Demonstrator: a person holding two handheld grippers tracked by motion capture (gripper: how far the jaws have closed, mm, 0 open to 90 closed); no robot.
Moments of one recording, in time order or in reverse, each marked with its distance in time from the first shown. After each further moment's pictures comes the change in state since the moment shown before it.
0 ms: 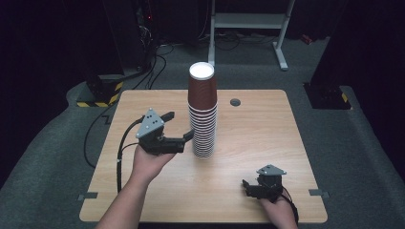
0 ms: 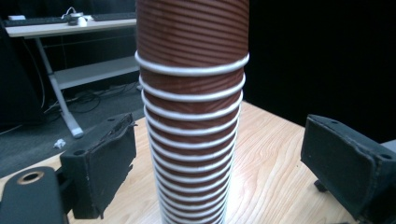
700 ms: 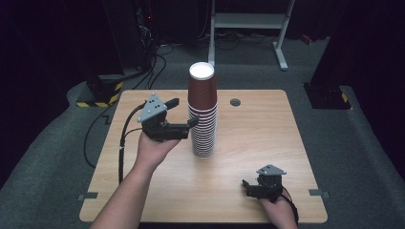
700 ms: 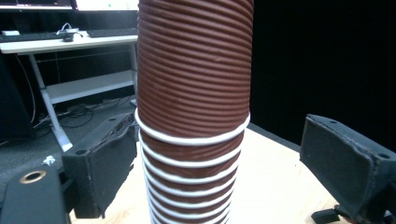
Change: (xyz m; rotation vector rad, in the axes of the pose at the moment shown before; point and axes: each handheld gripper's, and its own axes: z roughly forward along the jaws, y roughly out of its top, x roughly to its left) left arm 0.007 0.031 0.015 -0.048 -0.028 -0.018; right arm 0.000 0.000 0.000 0.000 0.001 -0.001
